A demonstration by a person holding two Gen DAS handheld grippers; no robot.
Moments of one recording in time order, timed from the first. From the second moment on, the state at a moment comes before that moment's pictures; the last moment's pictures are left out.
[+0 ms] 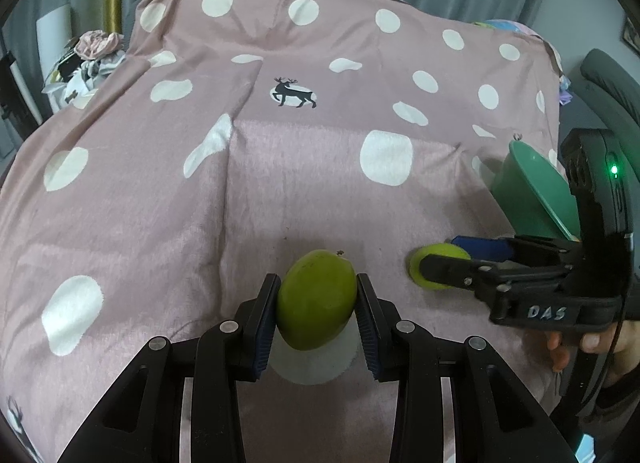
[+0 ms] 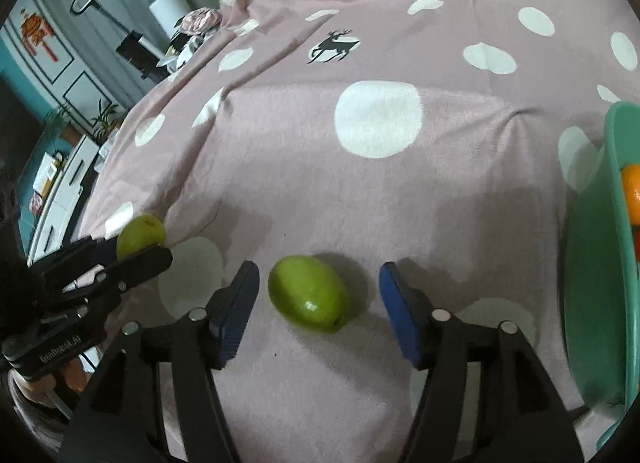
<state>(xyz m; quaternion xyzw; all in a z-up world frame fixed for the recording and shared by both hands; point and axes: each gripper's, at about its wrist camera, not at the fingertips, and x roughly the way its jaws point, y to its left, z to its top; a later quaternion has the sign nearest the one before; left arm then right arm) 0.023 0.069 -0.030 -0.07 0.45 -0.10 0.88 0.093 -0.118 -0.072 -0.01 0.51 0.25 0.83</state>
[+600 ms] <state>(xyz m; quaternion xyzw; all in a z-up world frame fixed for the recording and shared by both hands) 0.022 0.067 -0.031 -0.07 0.46 -0.10 0.88 0.085 -0.113 -0.069 -0.03 0.48 0.27 0.84</state>
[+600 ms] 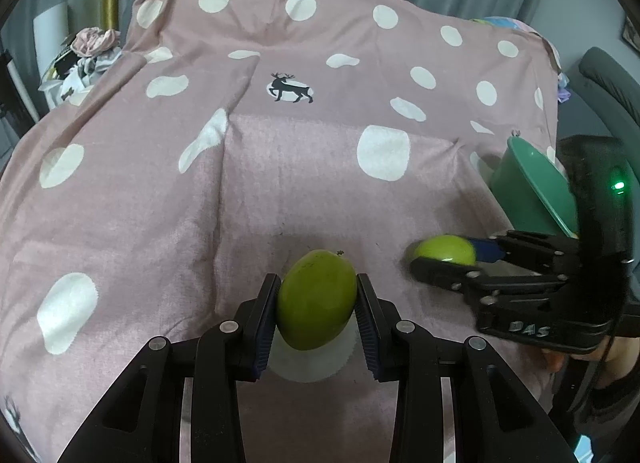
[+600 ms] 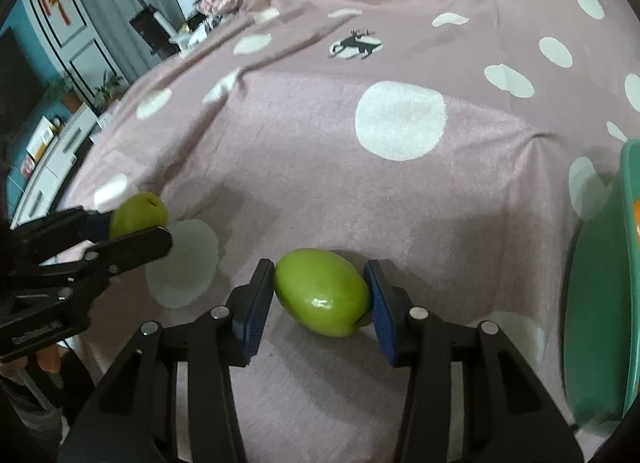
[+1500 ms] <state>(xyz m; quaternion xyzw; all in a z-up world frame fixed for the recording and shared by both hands) 0.004 0.036 0.003 -0.03 0.43 -0.10 0.90 0.026 -0.161 -0.020 0.05 0.42 0.31 0.85</state>
